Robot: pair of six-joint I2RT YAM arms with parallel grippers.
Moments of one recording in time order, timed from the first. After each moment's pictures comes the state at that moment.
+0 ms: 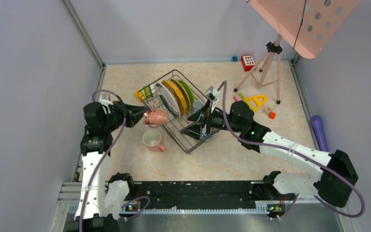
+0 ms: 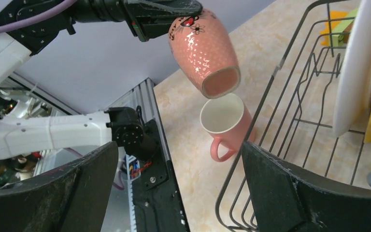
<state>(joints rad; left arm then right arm) 0.18 0.77 0.81 -0.43 0.71 -1.24 0.83 1.14 0.80 0.31 -0.48 0.51</state>
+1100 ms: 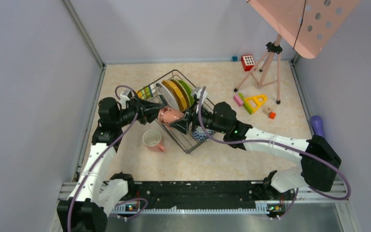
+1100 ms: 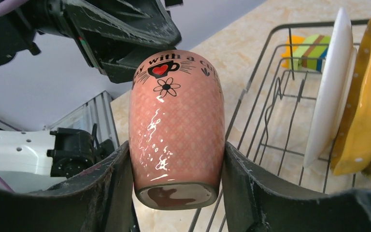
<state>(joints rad) -0.06 0.90 0.72 -0.04 0.85 -1.60 0.94 1.37 0.87 0.49 -0.26 0.35</state>
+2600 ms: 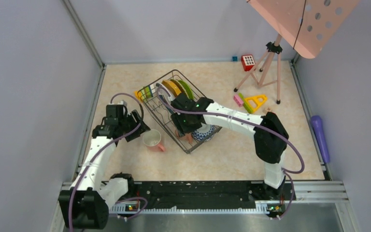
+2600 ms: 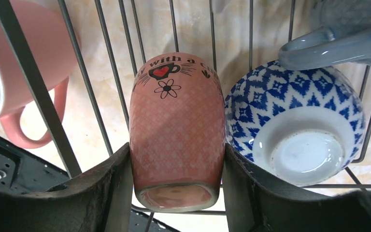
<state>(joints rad) -0.01 0.97 0.74 -0.66 0.24 -0.56 0.97 1.89 1.59 -0.80 0.06 0.40</state>
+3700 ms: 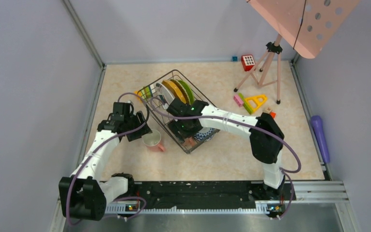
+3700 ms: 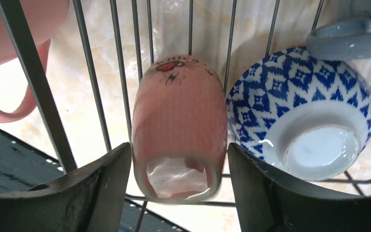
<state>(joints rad) -0.09 1.08 0.77 -0.68 0.16 -0.50 1.02 1.95 1.64 -0.91 0.08 0.31</state>
